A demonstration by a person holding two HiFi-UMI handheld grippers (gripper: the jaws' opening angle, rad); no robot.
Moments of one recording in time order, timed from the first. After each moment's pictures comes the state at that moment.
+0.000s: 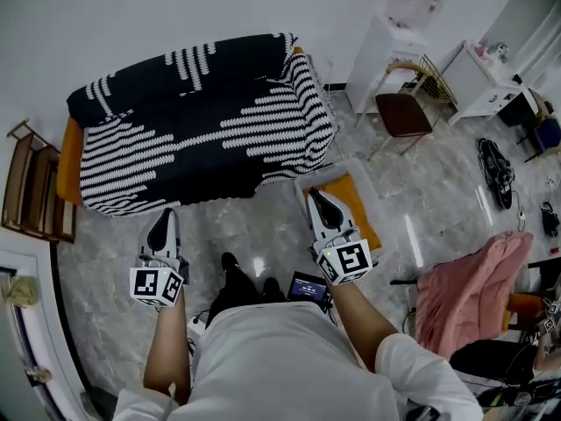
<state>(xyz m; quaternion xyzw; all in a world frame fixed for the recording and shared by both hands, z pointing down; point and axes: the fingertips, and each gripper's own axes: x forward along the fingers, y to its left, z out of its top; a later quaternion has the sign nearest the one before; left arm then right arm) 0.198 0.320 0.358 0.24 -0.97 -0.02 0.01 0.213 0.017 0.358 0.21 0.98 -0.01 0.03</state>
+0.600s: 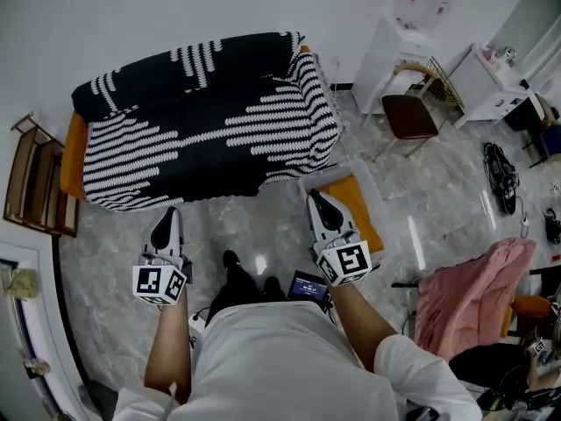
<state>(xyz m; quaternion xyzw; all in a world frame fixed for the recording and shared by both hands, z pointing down) 0.195 0.317 0.363 0.23 -0.97 -0.02 0.02 0.206 0.019 0.368 0.21 0.98 -0.02 0.02</state>
